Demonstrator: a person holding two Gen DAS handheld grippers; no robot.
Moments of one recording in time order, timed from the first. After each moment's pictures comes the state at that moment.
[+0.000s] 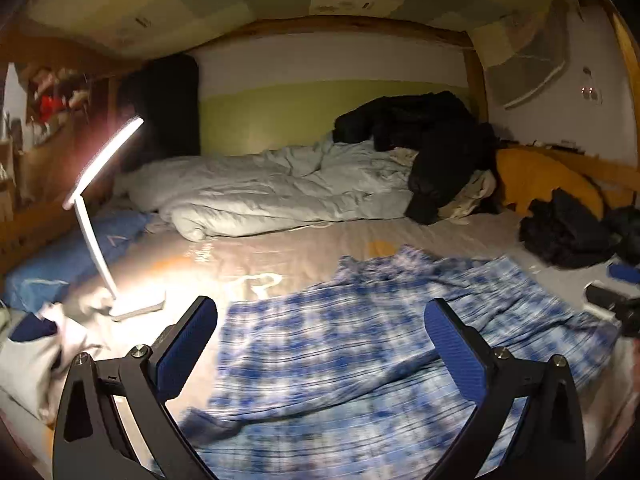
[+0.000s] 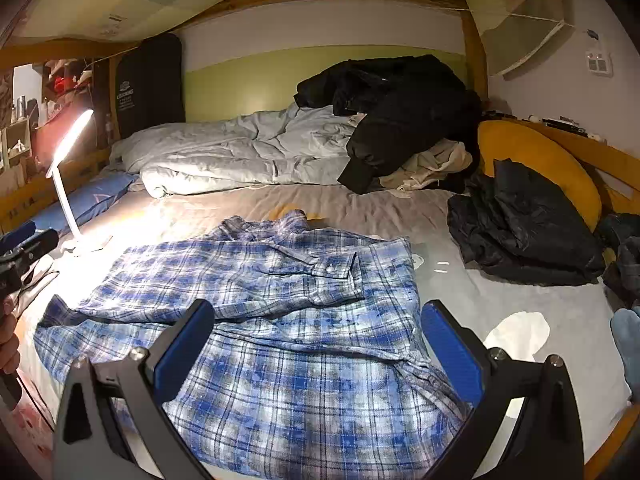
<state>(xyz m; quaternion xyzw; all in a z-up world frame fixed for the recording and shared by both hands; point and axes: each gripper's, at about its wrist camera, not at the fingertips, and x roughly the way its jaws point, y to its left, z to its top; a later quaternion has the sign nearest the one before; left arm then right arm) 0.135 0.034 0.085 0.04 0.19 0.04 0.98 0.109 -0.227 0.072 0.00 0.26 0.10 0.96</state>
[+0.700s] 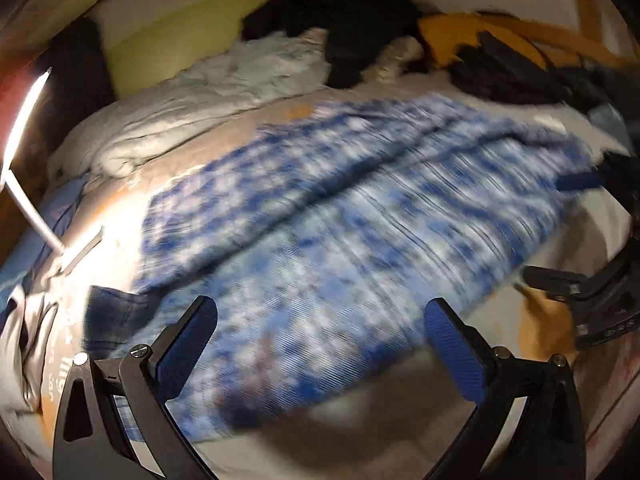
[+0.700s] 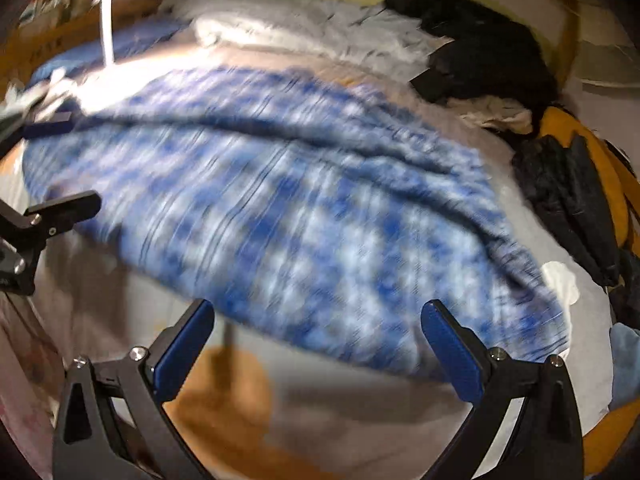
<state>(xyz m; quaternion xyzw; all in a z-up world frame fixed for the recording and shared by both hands) 0.105 -0.025 -0.026 0.14 0.37 -0.08 0.91 0.062 -0.146 -0.025 -0.19 0.42 0.15 0.87</state>
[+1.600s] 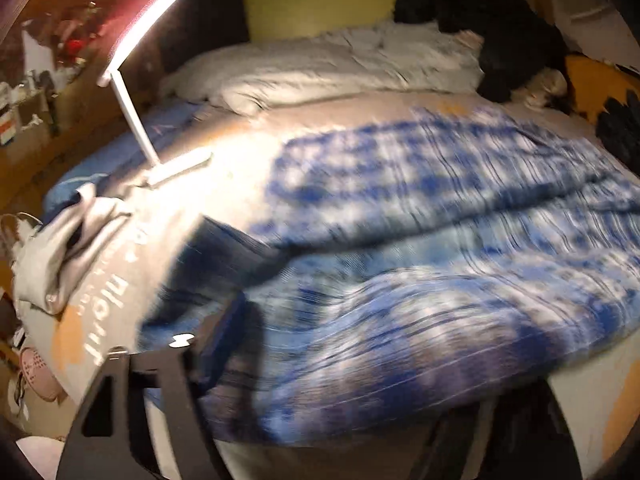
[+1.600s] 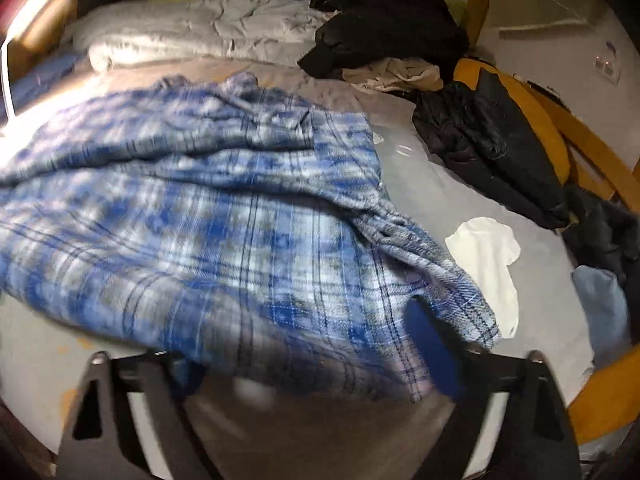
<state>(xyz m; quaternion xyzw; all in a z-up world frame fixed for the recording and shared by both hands) 0.135 0.060 -0.039 0.04 0.36 0.16 0.92 0.109 -0.229 -0.016 -0.12 0.41 0.00 0.90</state>
